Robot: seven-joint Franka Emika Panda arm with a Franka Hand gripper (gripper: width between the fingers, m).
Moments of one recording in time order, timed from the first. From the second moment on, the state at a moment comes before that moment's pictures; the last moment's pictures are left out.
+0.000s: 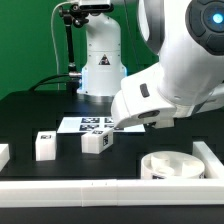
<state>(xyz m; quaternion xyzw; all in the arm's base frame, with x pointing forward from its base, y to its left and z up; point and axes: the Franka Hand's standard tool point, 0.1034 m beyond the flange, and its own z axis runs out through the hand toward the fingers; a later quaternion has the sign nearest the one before) 0.515 0.082 0.060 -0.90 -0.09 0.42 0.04</state>
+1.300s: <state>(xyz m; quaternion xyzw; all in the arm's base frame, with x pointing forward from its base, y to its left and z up) 0.600 0.081 0.102 -1.00 -0.08 -0.04 0.03</state>
